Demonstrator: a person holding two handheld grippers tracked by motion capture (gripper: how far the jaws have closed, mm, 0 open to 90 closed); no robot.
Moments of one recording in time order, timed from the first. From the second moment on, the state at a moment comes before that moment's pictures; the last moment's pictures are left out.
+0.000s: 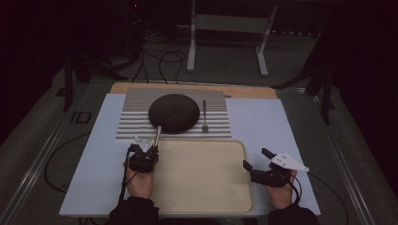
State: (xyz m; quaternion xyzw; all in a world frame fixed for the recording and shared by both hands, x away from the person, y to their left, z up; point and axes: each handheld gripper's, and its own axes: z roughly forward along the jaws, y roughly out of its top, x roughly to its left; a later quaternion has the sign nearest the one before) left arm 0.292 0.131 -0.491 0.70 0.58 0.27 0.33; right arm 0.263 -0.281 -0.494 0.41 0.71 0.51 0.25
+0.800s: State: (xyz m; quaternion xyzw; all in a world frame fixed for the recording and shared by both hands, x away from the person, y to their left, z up) left arm 0.265 0.143 -0.506 0.69 0.60 0.26 0.31; right arm 0.264 -0.280 -0.494 0.41 0.71 0.51 0.25
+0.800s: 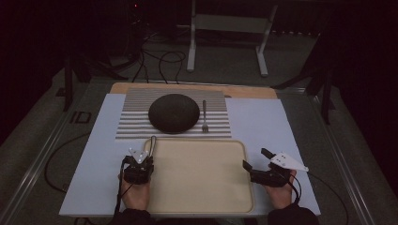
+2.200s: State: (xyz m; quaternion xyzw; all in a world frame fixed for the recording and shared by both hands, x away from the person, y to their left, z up) left arm 0.252 0.151 -0.499 0.70 0.55 0.25 0.38; right arm 0.265 -0.277 -0.494 0.40 0.72 0.51 0.25
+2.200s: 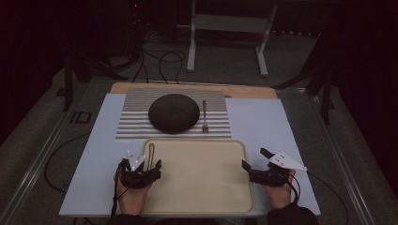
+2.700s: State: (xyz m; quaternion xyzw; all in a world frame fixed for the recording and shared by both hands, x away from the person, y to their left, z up) left arm 0.257 0.154 -0.492 0.71 0.53 0.25 0.40; right arm 0.266 -0.273 -0.494 0.40 0.72 0.51 0.25
